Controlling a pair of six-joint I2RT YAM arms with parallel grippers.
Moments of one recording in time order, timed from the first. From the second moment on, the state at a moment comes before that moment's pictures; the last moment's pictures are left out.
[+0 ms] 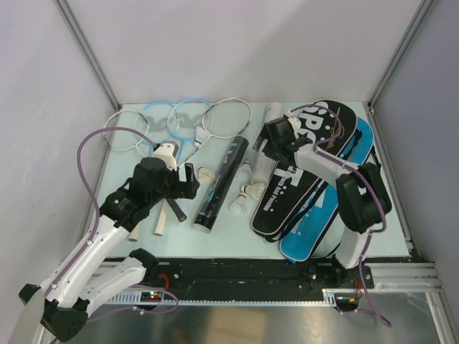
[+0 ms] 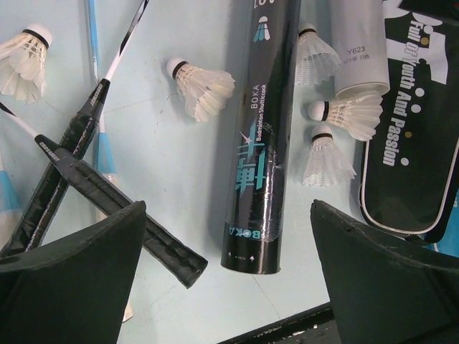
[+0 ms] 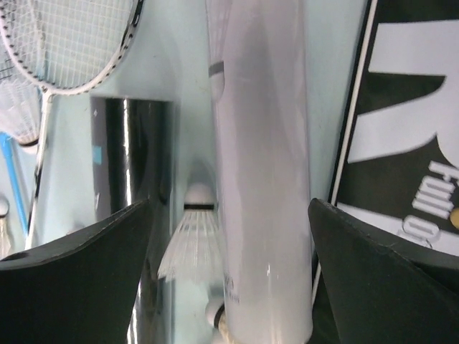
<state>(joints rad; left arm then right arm) -0.54 0.83 0.90 -0.66 -0.13 -0.32 0.51 1.77 1.28 -0.27 0.25 0.84</state>
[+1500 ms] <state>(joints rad) -0.53 1.00 1.25 -0.64 0.03 -0.39 0.48 1.43 1.08 -0.06 -0.03 0.45</state>
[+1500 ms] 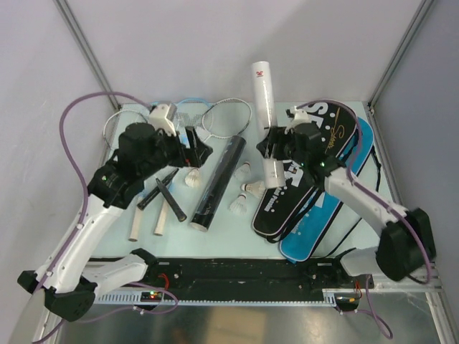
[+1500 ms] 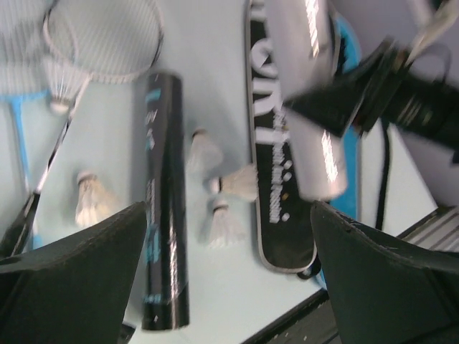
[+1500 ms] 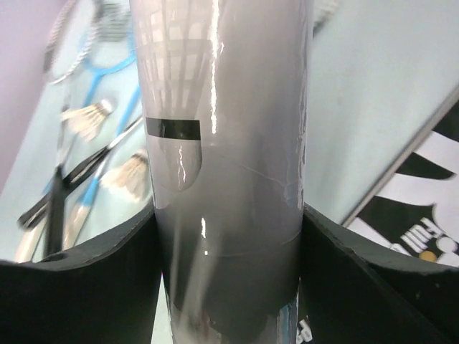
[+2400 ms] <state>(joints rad) -0.45 1.20 1.83 -0.88 0.33 -0.29 0.72 0.91 0.67 0.05 -0.44 0.05</state>
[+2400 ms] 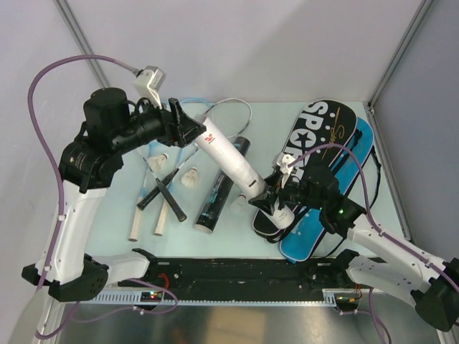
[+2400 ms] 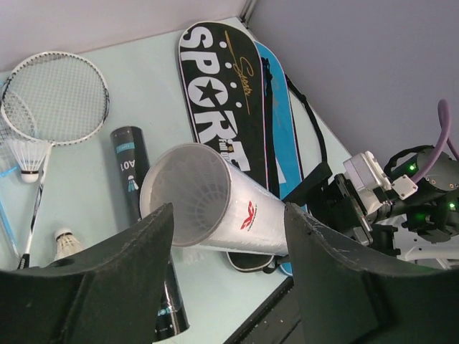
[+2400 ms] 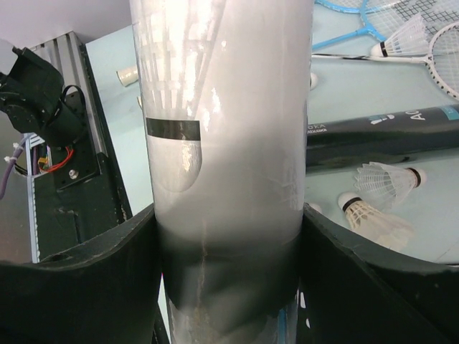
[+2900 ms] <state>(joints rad) -0.40 1.24 1.78 -0.90 0.46 -0.31 0.74 0.89 0.64 0.03 -0.45 0.01</state>
